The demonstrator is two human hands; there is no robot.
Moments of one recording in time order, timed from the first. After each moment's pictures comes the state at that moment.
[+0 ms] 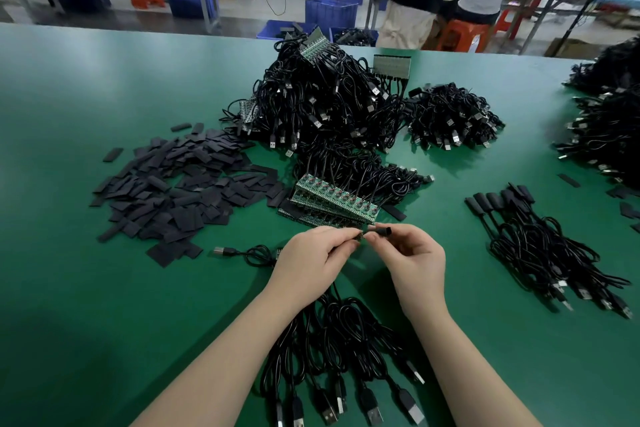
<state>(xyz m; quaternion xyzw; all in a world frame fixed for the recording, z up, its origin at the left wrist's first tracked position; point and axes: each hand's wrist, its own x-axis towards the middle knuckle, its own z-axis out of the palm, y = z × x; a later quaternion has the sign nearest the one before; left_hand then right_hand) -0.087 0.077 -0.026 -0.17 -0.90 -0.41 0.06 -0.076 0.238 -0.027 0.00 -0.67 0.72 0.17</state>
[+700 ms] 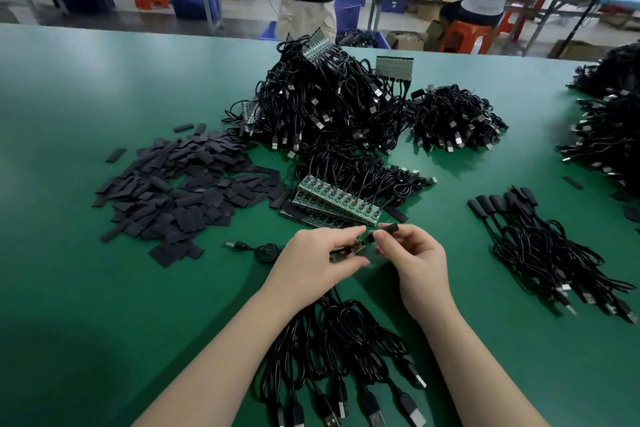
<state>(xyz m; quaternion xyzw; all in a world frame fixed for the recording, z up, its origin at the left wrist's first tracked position) -0.085 0.073 -0.019 -0.17 -0.88 -0.44 0.05 -0.083 0.248 -0.030 -0.01 -0.65 0.76 0.08</state>
